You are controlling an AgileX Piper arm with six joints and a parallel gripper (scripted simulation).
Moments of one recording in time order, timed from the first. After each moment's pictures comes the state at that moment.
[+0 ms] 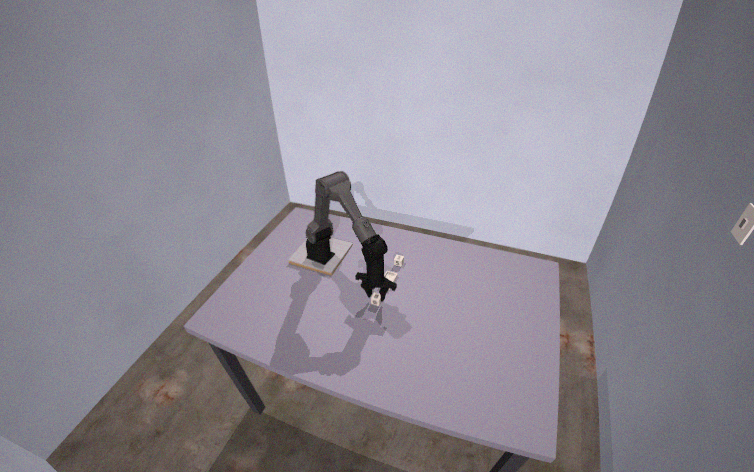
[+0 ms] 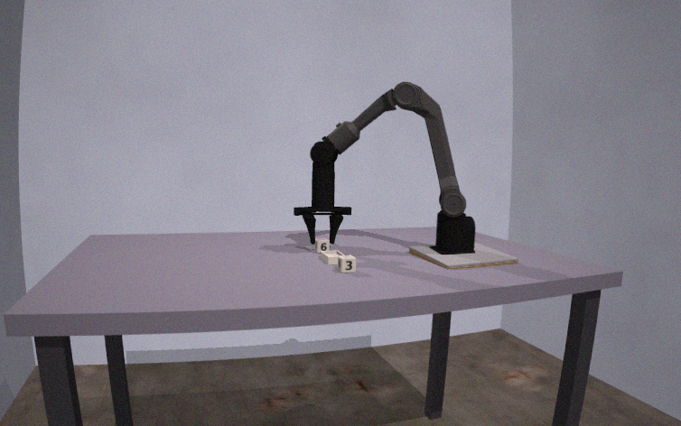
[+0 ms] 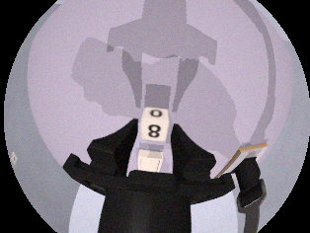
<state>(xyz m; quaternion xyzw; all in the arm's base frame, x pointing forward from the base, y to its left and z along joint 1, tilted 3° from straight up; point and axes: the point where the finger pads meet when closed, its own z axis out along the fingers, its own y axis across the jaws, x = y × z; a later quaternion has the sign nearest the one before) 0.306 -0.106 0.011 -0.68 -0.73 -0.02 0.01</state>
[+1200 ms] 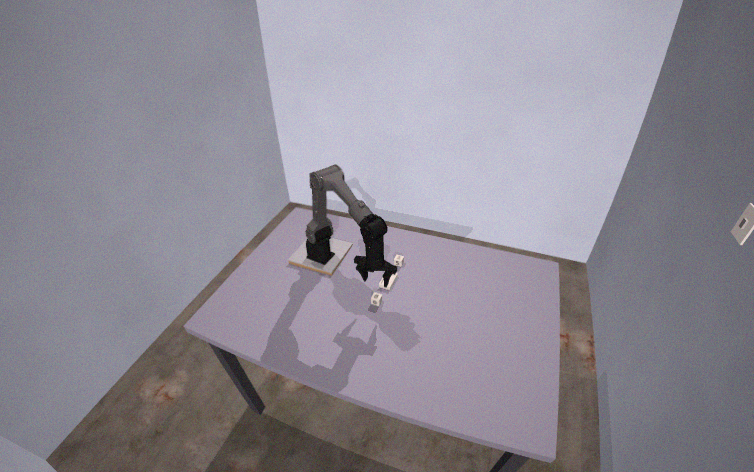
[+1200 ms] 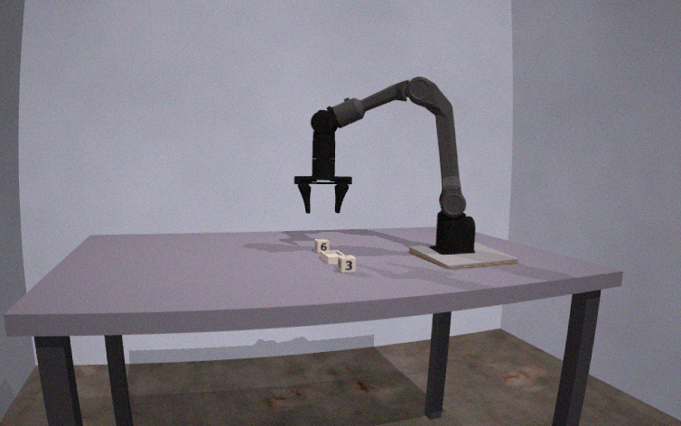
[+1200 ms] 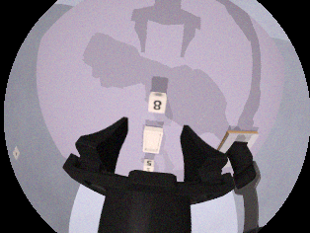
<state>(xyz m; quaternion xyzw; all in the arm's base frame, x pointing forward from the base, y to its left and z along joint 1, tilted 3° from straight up) 0.305 -0.109 0.089 -0.68 -0.73 -0.02 0.01</state>
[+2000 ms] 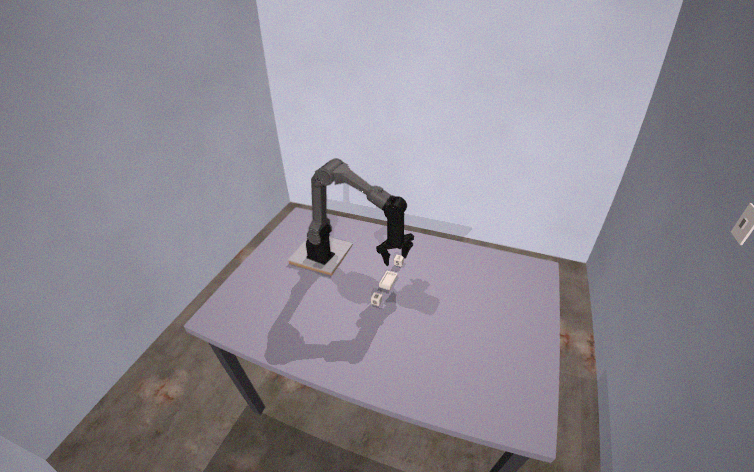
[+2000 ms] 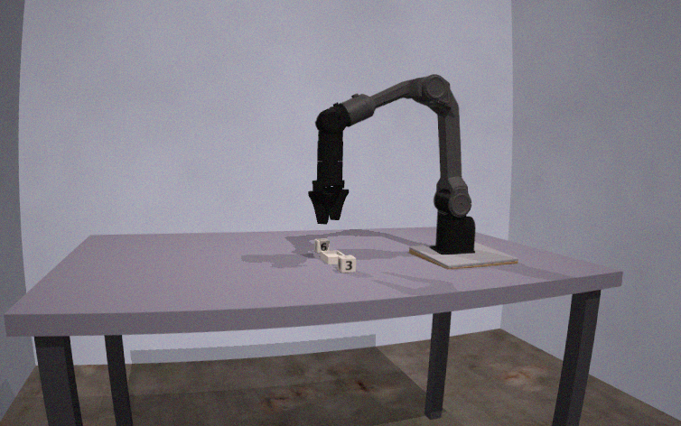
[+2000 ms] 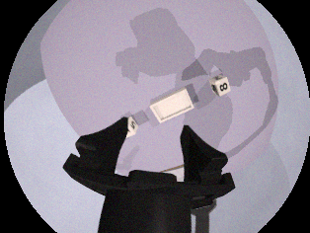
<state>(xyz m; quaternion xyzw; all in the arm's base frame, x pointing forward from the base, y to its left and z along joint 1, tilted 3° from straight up) 0.315 0.025 0.090 -0.28 -0.96 -0.02 0.00</state>
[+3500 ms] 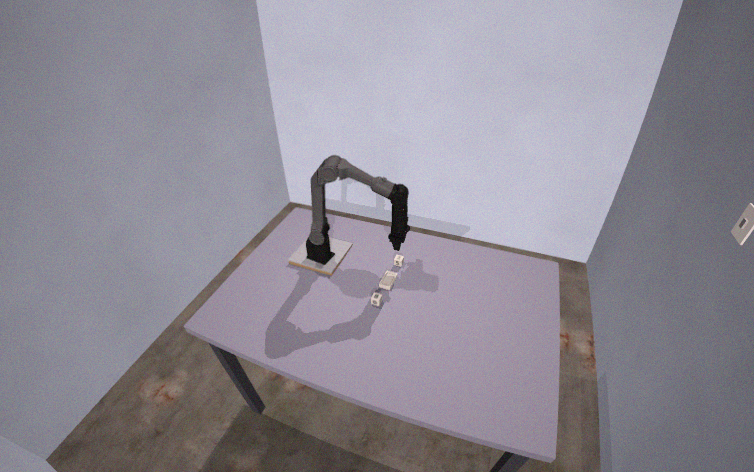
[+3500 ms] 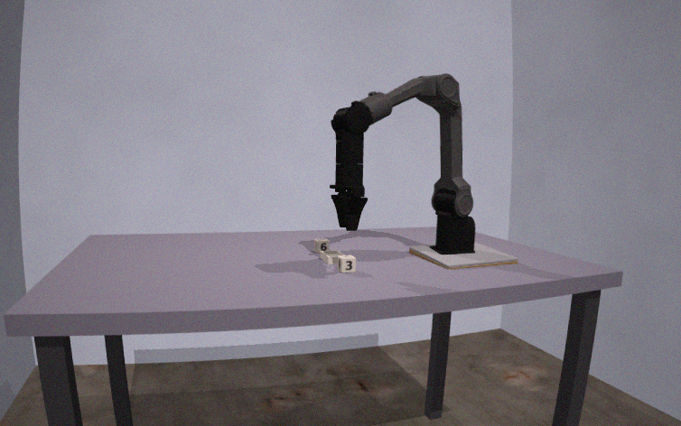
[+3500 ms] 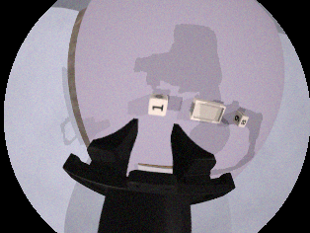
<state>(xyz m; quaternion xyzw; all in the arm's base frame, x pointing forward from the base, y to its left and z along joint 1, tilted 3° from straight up) 0.290 0.111 0.089 0.03 -1.00 -0.02 -0.01</state>
